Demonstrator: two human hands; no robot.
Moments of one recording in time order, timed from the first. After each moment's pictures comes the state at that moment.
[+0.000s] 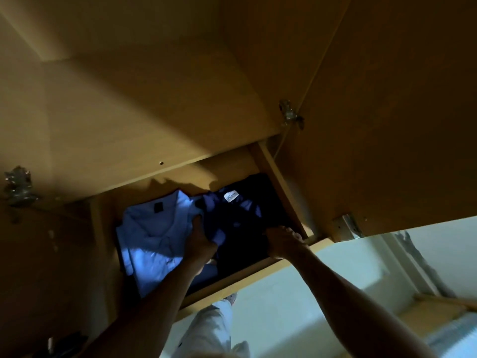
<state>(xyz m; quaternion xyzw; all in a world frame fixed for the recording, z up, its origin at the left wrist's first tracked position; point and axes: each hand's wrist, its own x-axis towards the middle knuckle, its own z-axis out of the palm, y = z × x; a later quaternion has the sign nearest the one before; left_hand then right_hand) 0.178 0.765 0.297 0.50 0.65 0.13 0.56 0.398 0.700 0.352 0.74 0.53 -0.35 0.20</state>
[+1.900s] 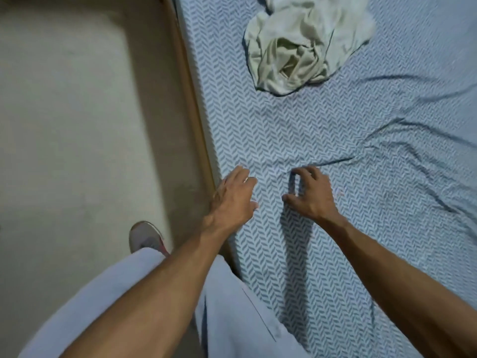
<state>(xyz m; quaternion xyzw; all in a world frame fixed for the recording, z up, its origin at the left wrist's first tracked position) 0.374 0.096 -0.107 0.88 -0.26 -0.25 0.31 0.327 -0.130 -0.065 0.95 -0.18 -0.22 -0.14</state>
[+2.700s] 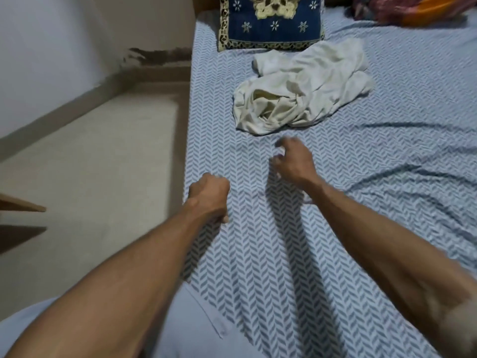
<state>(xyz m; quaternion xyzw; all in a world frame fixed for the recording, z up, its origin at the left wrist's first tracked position) 0.409 -0.002 -0.051 0.96 -0.07 -0.28 -0.02 0.473 -0.222 -0.088 0.97 -0.02 -0.04 -0.25</state>
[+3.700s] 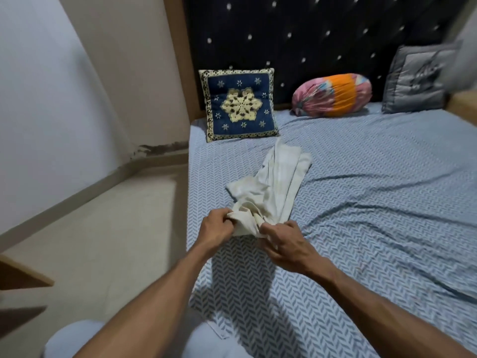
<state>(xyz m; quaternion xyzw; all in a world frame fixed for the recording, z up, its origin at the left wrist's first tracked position) 0.336 -0.028 0.047 0.90 0.02 -0.09 0.42 0.284 -0.234 0.022 0.96 0.21 0.04 -0.19</state>
